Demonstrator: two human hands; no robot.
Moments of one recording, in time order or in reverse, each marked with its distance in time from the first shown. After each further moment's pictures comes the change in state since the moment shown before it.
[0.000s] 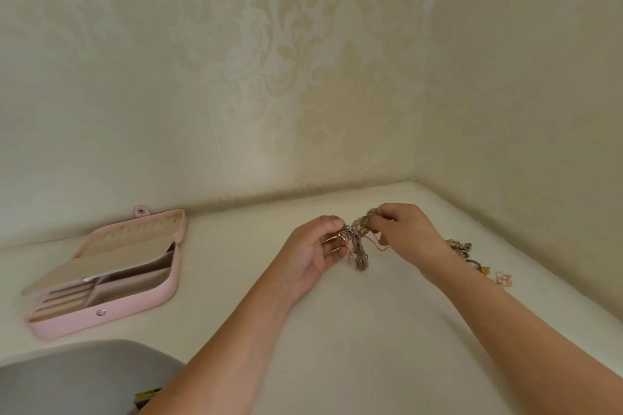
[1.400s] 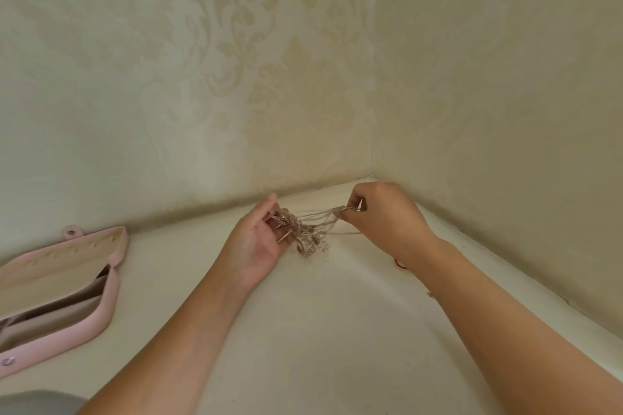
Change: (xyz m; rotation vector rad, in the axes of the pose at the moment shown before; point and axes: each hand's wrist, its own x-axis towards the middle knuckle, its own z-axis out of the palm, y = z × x) left_hand 0.026 0.009 -0.003 -0.206 0.002 0.067; right_hand 0.003 -0.004 -0.033 -0.552 0.136 -0.181
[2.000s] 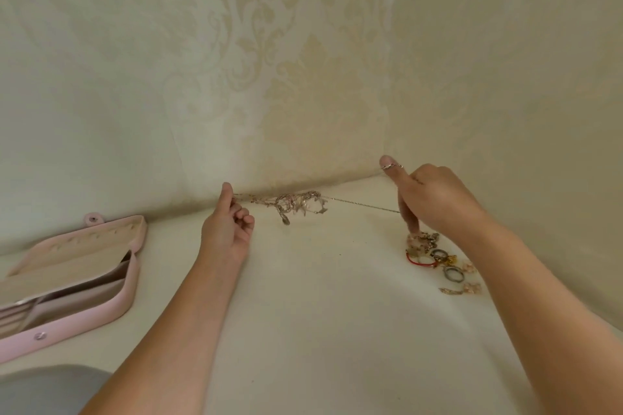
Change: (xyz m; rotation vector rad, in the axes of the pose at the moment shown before) left_hand 0.010 0.031 -0.041 -0.123 0.456 0.212; right_hand -0.008 0.008 -0.040 0.128 -0.047 0.137
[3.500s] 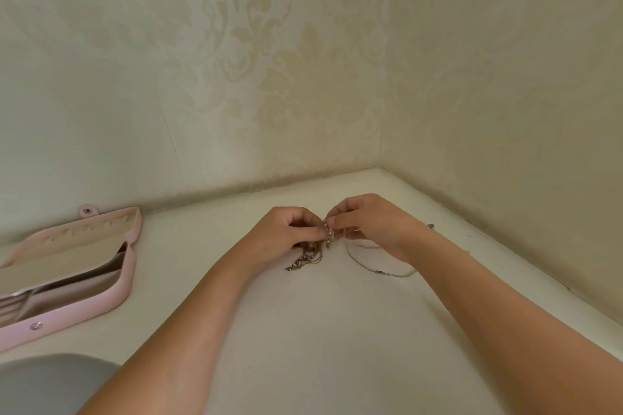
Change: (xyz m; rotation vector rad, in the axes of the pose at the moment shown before) left_hand -0.042 -0.027 0.015 1.093 -0.716 0.019; right_hand -0.002 -0.011 0.059 0.622 -0.454 0.109
